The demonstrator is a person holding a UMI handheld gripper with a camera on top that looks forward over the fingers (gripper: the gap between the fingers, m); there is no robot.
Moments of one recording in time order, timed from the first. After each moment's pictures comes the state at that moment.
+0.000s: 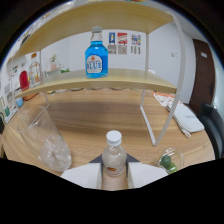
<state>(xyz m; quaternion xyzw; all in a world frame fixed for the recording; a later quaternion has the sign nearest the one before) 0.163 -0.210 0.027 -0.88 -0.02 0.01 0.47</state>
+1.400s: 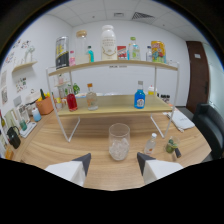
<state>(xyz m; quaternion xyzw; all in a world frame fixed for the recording) 0.026 -0.332 0.150 -0.86 0.01 0.02 0.51</state>
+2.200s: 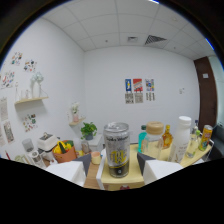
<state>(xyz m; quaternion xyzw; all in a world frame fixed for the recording) -0.162 -0.153 0.425 -0.77 -0.01 0.06 0.63</state>
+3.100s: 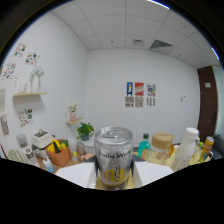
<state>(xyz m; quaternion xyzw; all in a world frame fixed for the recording) -0.162 -0.117 0.430 -0.76 -0.04 0.02 0.64</state>
